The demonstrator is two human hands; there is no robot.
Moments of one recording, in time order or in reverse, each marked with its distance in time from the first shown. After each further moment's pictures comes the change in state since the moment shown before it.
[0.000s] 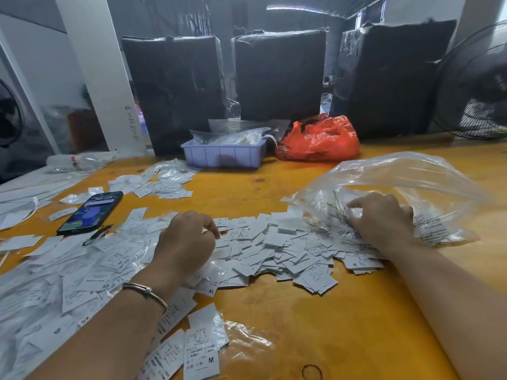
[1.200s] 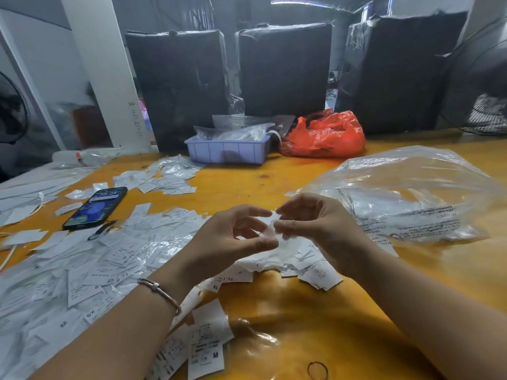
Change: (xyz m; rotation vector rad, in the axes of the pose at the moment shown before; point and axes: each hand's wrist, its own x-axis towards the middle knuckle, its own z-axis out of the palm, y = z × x) left_hand -0.019 0.031 -0.004 -0.624 -0.353 0.252; right_hand -0.062 -0.076 -0.012 1.488 -0.463 -0.366
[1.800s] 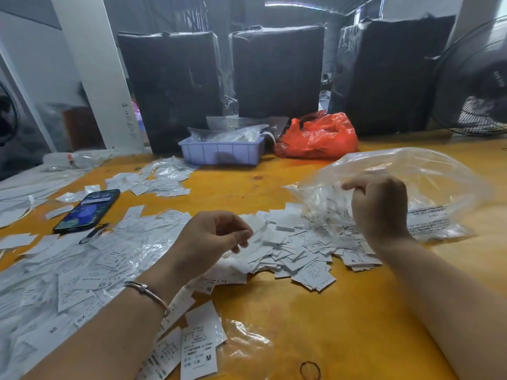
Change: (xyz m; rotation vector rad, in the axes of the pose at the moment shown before) left_hand 0.001 -0.008 -0.005 0.016 0.112 -0.011; right_hand 0.009 -0.005 -0.066 -1.107 0.769 -0.303
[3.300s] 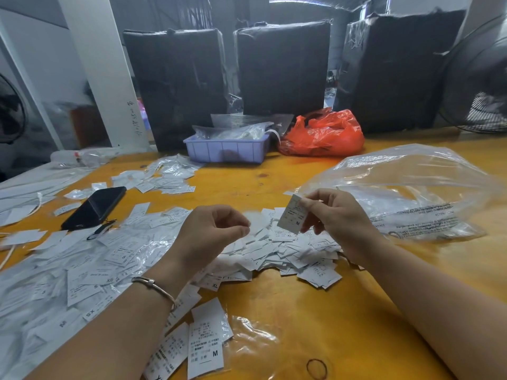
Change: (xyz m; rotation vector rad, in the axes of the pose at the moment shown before) left_hand 0.002 -0.007 -0.003 -0.008 0.147 -0.054; right_hand -0.022 -0.033 0.019 0.775 -0.643 0.353
